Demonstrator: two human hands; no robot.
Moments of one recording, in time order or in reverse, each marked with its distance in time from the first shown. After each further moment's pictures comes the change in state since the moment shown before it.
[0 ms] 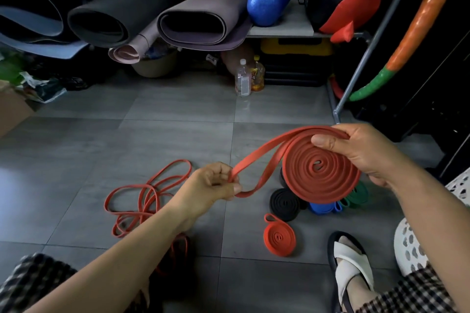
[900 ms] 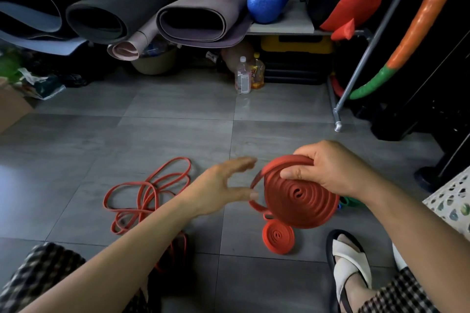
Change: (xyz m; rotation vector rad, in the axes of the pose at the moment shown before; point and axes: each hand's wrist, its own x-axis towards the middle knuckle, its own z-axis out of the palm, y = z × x) left_hand 0.007 0.010 0.008 0.475 -0.175 0.140; right_hand -0.012 -0.005 0.031 -0.603 -0.187 -0.127
